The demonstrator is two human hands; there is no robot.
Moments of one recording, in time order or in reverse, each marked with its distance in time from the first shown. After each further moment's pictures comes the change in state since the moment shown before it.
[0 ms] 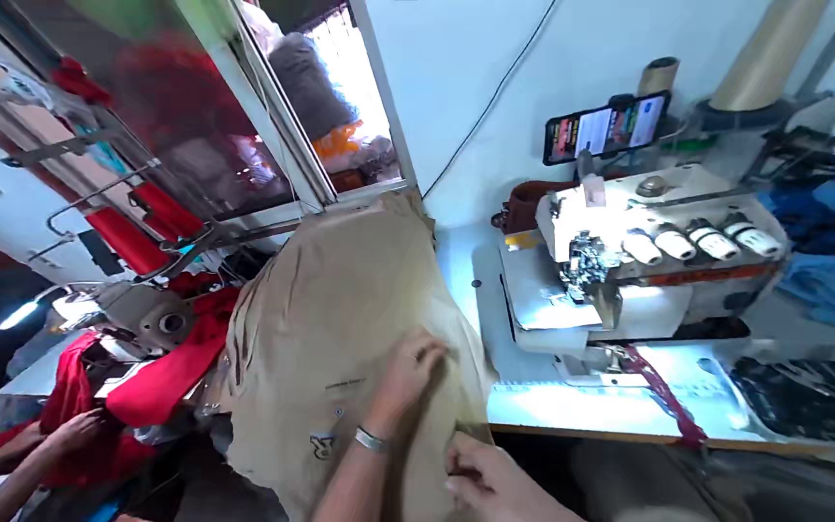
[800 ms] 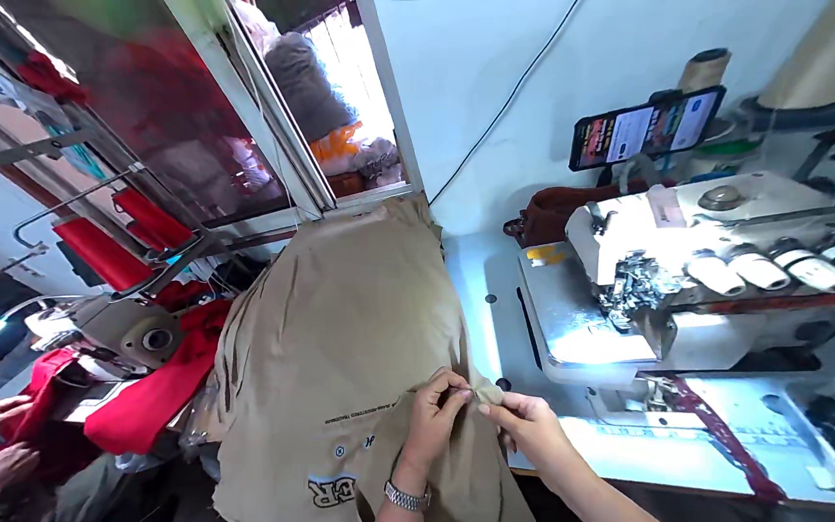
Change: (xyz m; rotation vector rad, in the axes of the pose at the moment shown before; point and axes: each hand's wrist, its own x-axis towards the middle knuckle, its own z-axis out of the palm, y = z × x) left_hand -0.009 -0.047 0.062 -0.621 0.175 0.077; right_hand 0.076 0.052 -0.056 0.286 0.546 0.091
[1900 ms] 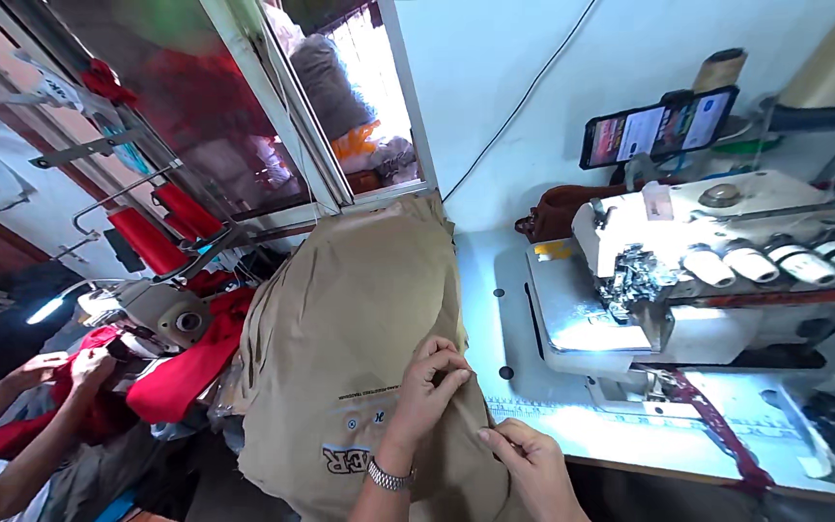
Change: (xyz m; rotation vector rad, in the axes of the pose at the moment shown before) left_hand 0.012 0.067 -0.019 0.232 -0.045 -0.029; right_hand -0.055 0.032 0.026 -0.161 0.182 -0.407
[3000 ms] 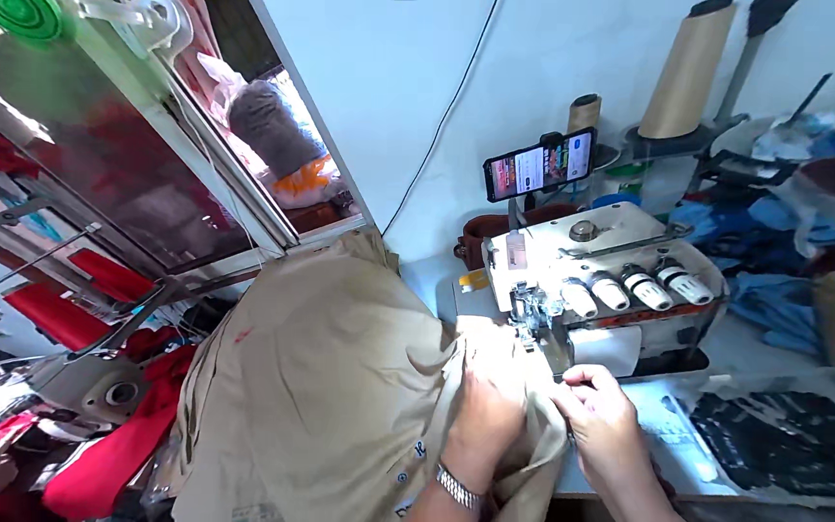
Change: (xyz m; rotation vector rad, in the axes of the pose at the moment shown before) left_hand 0.078 0.070 0.168 0.605 -0.148 0.043; right_hand 0.072 -0.028 -0.137 0.198 0.542 0.183
